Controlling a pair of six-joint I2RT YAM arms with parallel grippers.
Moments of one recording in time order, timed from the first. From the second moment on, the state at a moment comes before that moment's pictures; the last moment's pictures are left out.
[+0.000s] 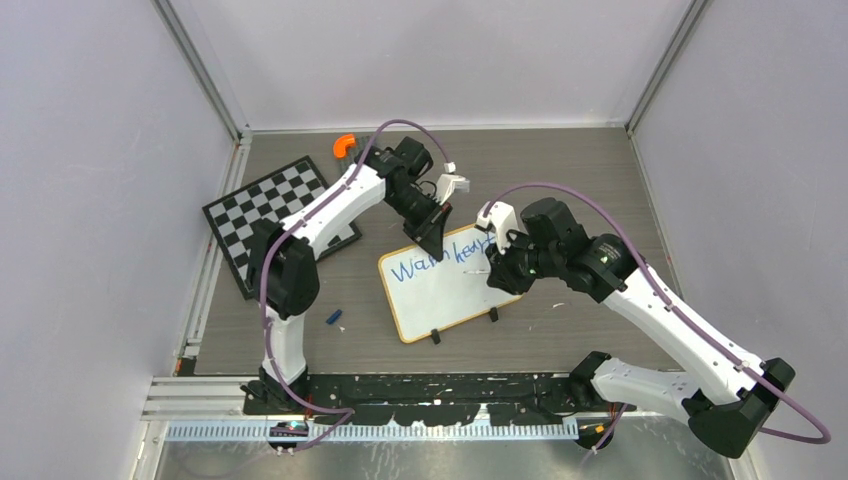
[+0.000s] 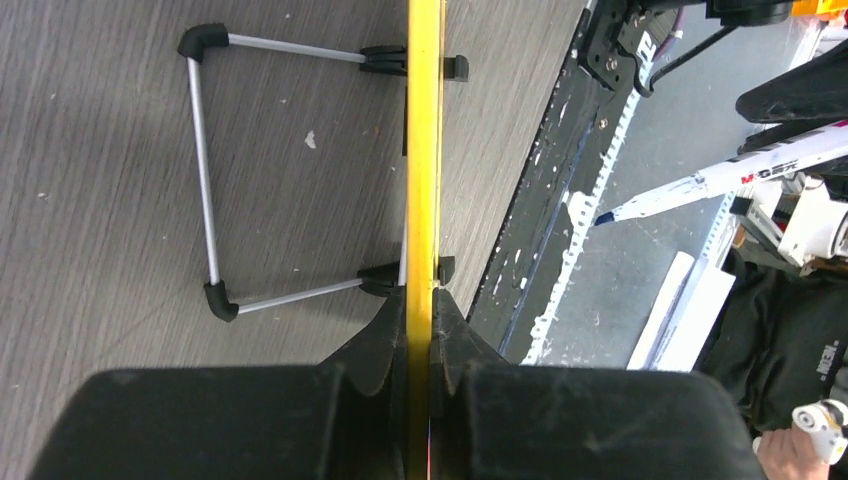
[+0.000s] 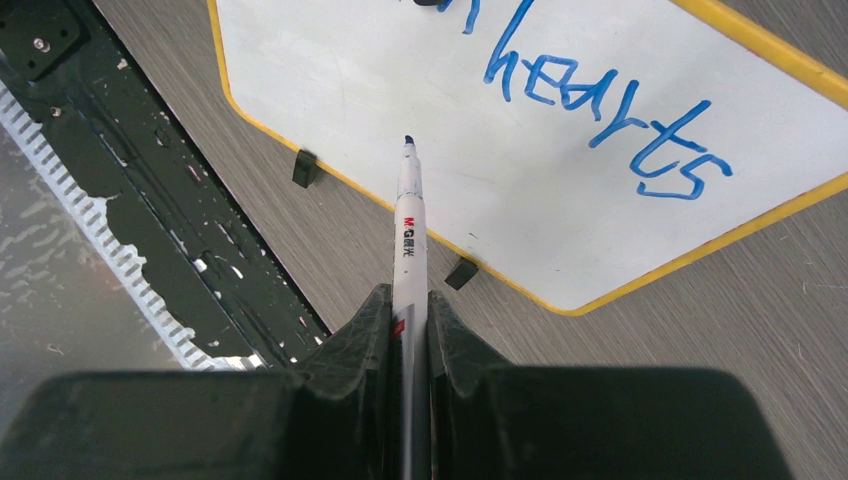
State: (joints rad) left arm -0.60 1.96 1.81 -1.16 0.77 0.27; right arm 0.70 1.03 1.11 -0.88 -0.25 -0.10
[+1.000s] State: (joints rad) left arm -0.48 1.89 1.77 -1.09 0.64 0.32; right arm 0.70 1.09 1.07 -0.80 -0.26 -0.10
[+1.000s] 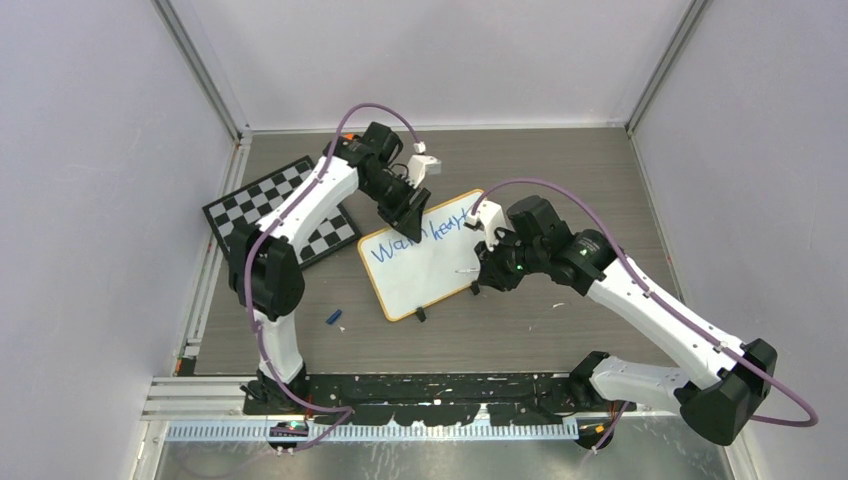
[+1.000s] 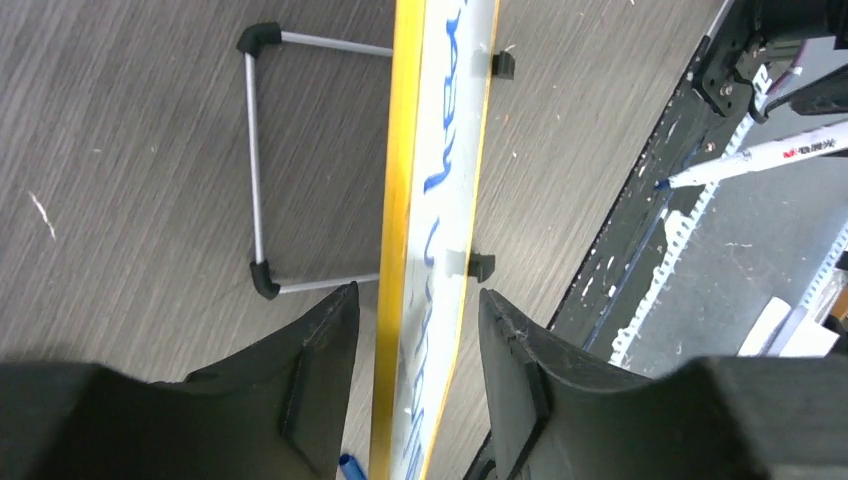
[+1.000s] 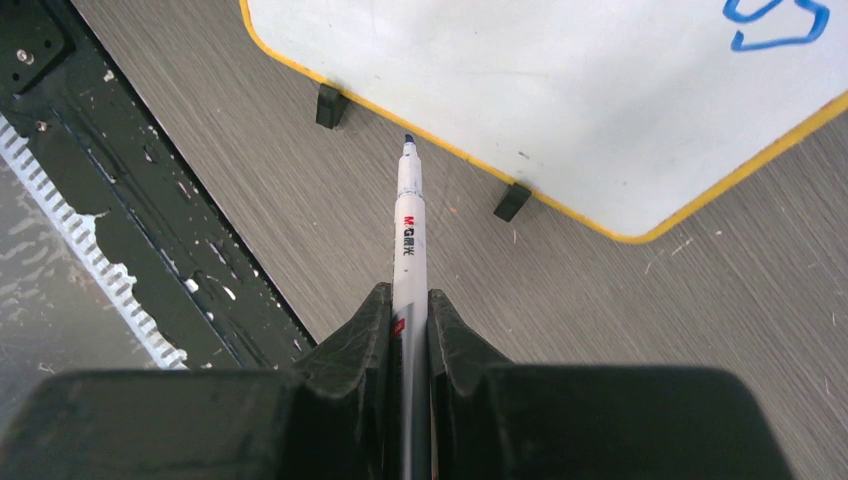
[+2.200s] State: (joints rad) left arm -0.25 1.74 1.53 -1.17 0.86 0.40; right arm 0.95 1.30 0.98 -0.35 -0.13 -0.07
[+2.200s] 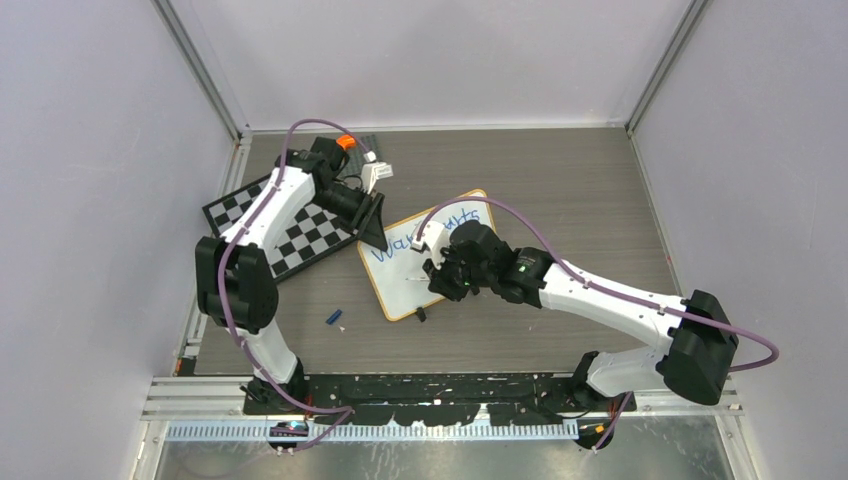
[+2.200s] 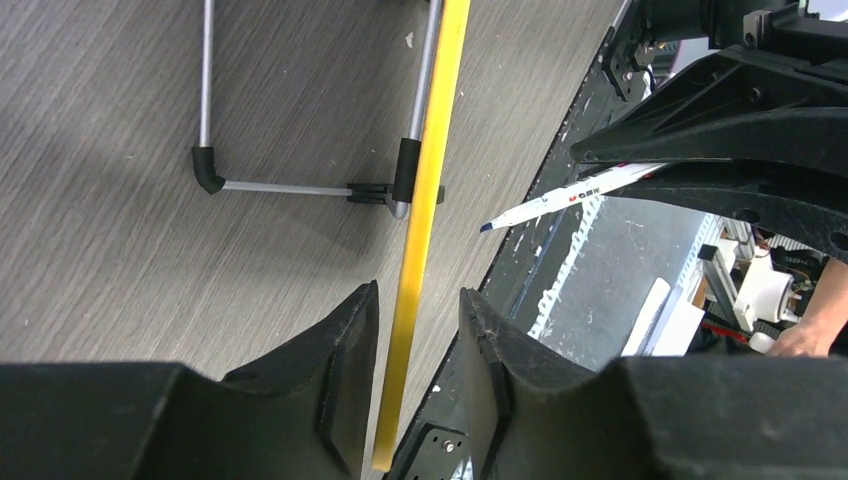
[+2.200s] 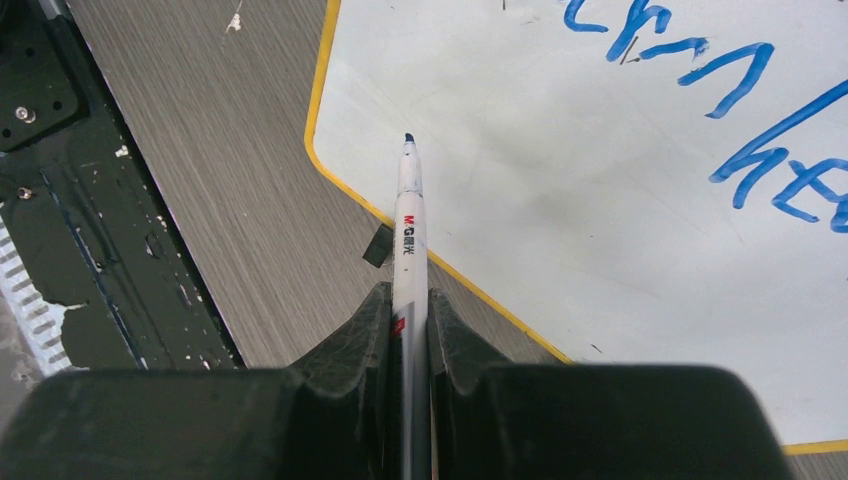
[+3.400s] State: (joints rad) left arm -0.26 1.78 1.52 -1.17 0.91 0.44; right arm 1.03 1.37 0.96 -0.28 0.01 -0.08
